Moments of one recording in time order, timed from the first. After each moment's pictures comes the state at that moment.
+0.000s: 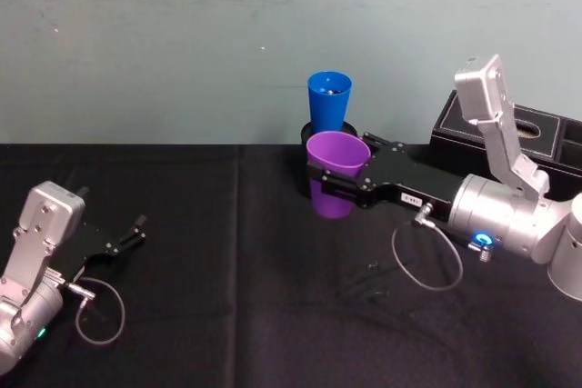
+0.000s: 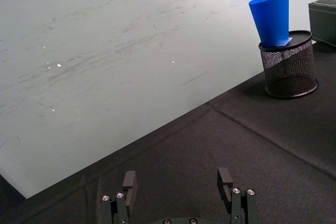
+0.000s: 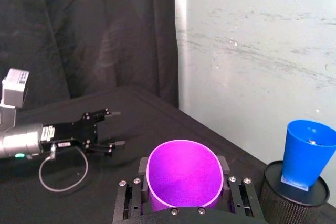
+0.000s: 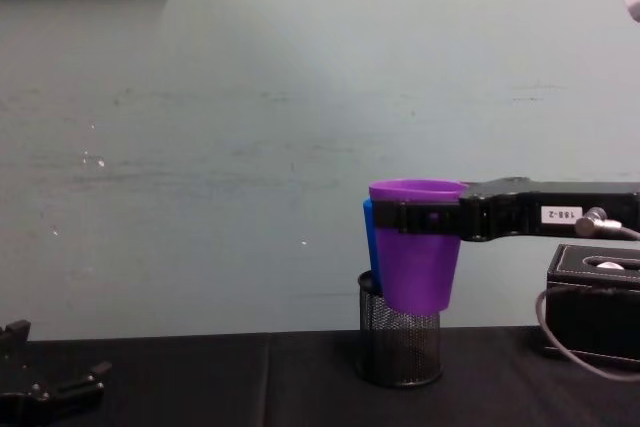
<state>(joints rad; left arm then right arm) -0.20 0.60 0.45 -1.41 -0.25 -0.12 0.03 0.47 0.47 -0.46 -1.48 0.52 0.17 0.60</state>
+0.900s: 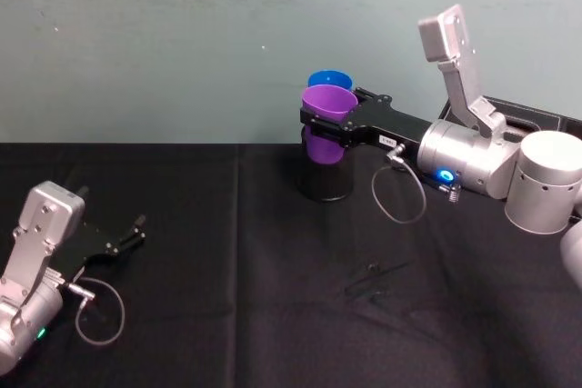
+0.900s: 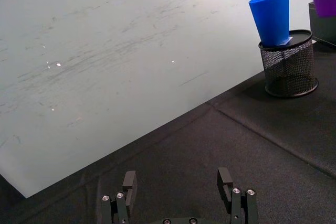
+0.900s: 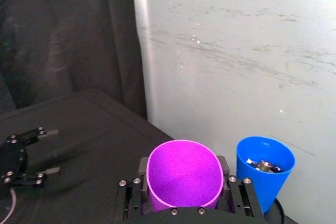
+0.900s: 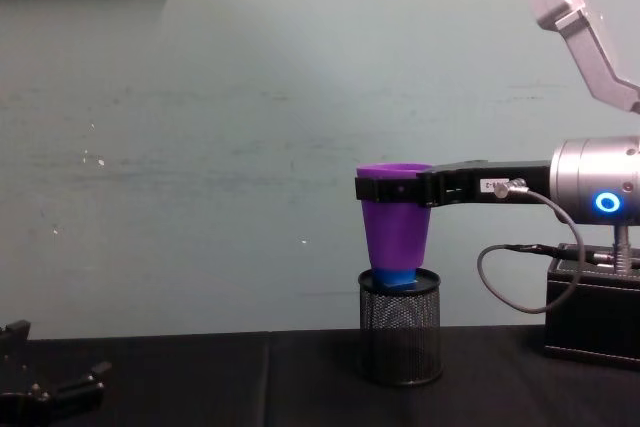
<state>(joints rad) -0.20 0.60 0.45 -1.41 -0.25 -0.12 0.03 0.73 0.33 -0.53 -1.11 0.49 0.13 0.56</state>
